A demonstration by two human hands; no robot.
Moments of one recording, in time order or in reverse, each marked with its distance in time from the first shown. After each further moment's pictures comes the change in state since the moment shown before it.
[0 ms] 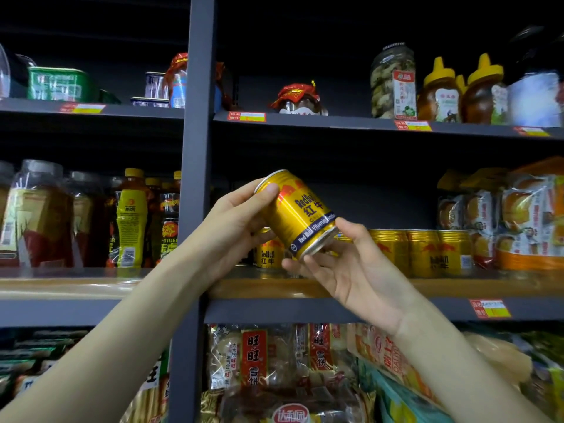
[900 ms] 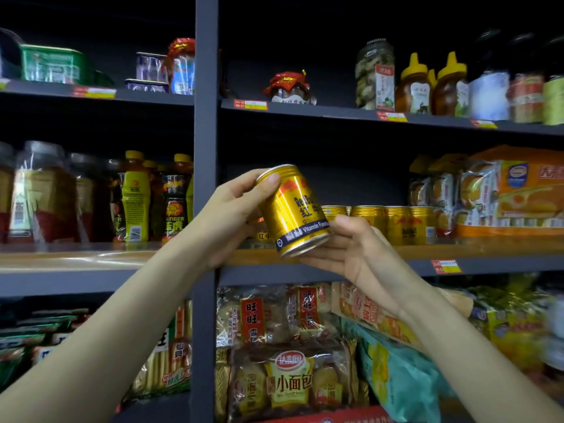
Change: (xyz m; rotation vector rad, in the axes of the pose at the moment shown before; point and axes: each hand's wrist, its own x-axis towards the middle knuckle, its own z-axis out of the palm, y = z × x) left_hand -0.046 0.022 -0.001 0.102 -0.091 -0.007; right_hand -0.041 0.013 0.024 -0.546 0.187 -0.179
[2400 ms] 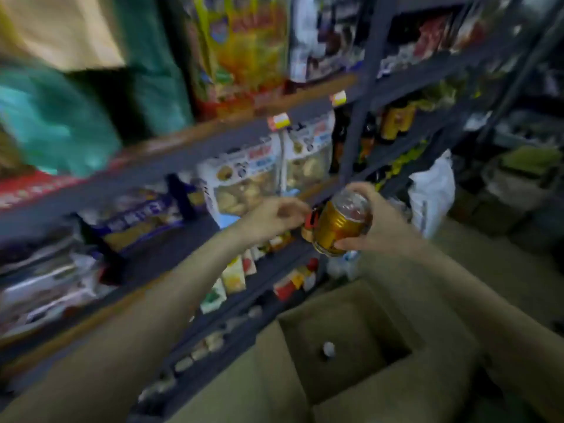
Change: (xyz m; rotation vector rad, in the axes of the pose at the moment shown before) left_hand -0.142 -0.293 0.430 0.084 -0.817 -0.583; right_hand -0.397 0.094 -0.322 -0.929 0.457 0.668
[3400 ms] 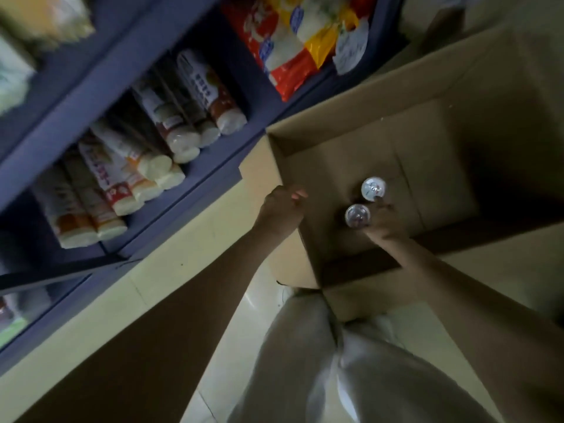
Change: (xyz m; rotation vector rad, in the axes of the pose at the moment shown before) left_hand 0.085 -0.558 0.374 0.179 0.030 -0.693; right_hand -0.083 0.649 0.448 -0.203 -0.460 0.838
